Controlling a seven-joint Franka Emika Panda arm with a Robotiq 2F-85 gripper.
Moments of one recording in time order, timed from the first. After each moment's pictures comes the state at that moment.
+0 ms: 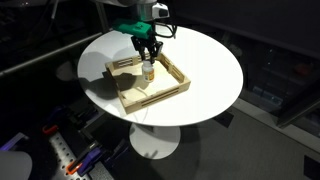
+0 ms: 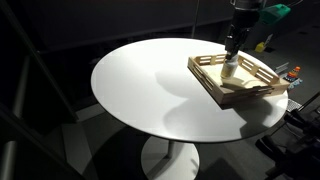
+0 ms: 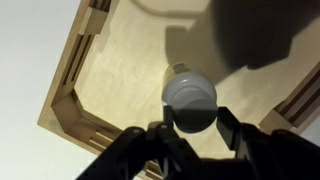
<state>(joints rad) 0.04 0.31 -0.02 -2.17 -0.11 2.45 -0.04</state>
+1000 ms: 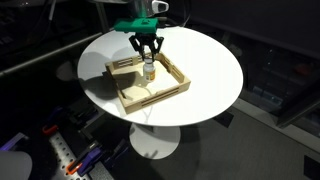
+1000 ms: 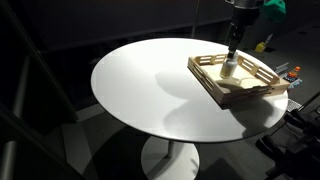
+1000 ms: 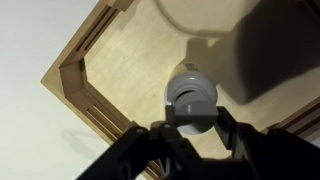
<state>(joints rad) 0.04 0.29 -0.01 -2.17 -0.20 2.45 -0.22</state>
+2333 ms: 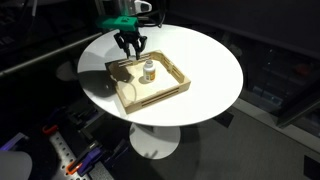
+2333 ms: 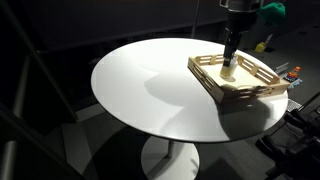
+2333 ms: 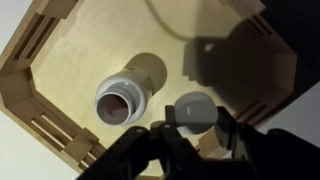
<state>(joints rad) 0.08 0.26 0.06 -2.22 -0.16 2.41 -0.11</state>
